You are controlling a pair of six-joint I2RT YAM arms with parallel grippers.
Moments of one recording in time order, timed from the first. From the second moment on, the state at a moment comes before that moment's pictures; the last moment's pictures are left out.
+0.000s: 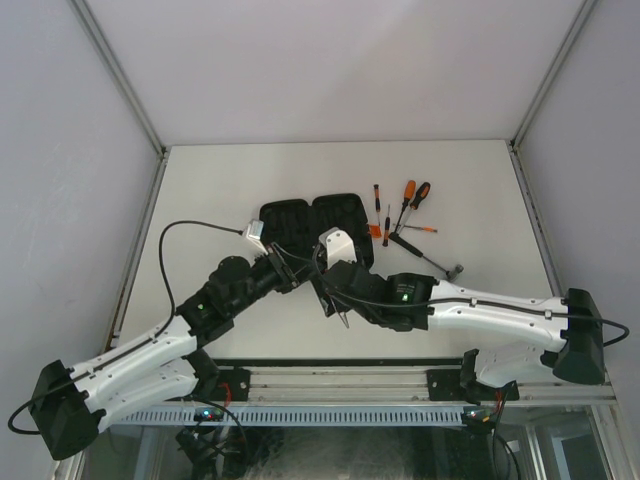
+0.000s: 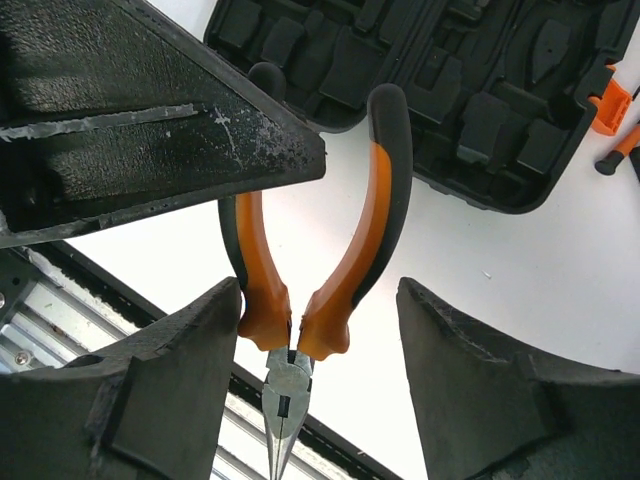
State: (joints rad) left arm -0.81 0.82 0.48 0.17 -0.01 -1.07; right arm 1.27 1.30 1.10 -0.58 0.51 0.46
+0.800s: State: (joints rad) left arm -0.81 0.80 0.48 0.12 -0.05 -1.09; right arm 1.27 1.35 1.10 -0.56 0.51 0.47
